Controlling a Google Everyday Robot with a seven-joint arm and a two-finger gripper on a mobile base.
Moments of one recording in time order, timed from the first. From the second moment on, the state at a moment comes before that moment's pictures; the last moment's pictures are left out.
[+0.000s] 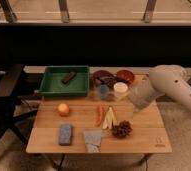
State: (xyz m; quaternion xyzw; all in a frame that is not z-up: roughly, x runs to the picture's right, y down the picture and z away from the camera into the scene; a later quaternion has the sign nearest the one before) arm 0.156 0.094 0.679 -0.17 -0.27 -0.31 0.90
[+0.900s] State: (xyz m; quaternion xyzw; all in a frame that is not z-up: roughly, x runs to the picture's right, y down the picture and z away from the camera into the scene) arm 0.051 0.116 0.748 -0.13 -0.35 -0.31 0.87
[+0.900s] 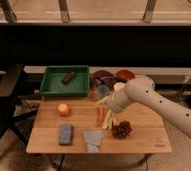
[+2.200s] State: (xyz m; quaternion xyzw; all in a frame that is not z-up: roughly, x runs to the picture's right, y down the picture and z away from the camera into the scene) arm -0.042 0.124 0.773 -0.11 -0.41 -0.37 0.83
